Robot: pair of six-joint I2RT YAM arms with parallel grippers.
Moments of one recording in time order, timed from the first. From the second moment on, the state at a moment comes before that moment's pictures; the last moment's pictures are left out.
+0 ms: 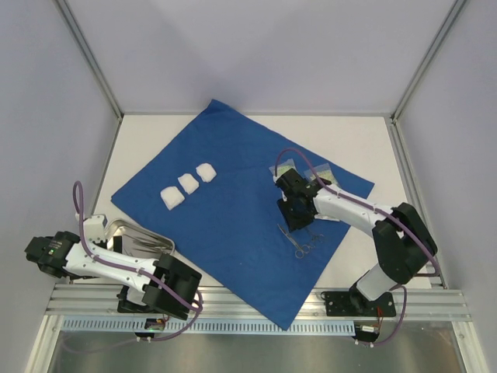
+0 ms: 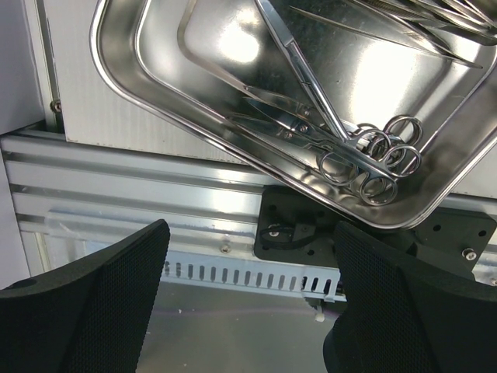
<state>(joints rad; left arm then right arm) 1.30 0.85 0.81 -1.35 0.37 1.15 0.67 1.57 1.02 -0.74 0.04 0.27</state>
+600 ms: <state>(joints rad) 1.30 0.86 0.81 -1.35 0.39 1.15 0.69 1.67 0.97 -0.75 0.00 0.27</state>
